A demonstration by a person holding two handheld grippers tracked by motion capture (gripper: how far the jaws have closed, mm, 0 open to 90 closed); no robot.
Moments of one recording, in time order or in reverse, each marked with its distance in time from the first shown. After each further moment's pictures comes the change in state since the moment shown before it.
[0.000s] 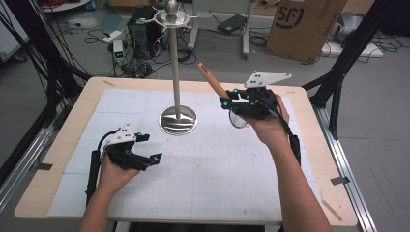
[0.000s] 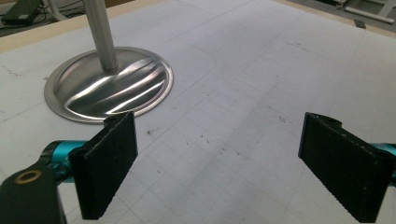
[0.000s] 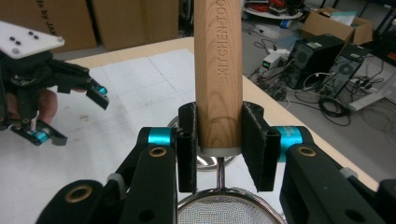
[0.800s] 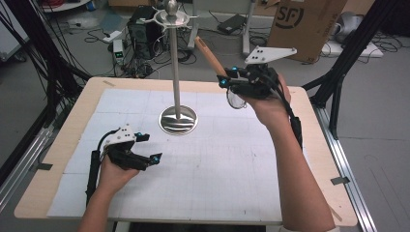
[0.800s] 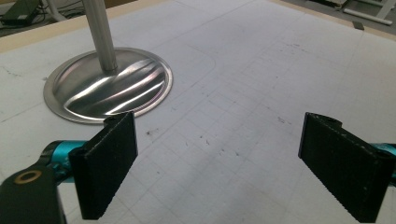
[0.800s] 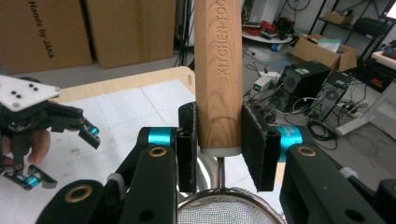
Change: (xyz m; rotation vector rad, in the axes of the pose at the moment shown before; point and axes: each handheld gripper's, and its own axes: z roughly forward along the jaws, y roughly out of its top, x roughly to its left) left arm 0.000 0.000 0.000 -0.004 -0.002 -0.001; right arm -0.011 0.048 -0.006 -0.079 -0.015 -0.027
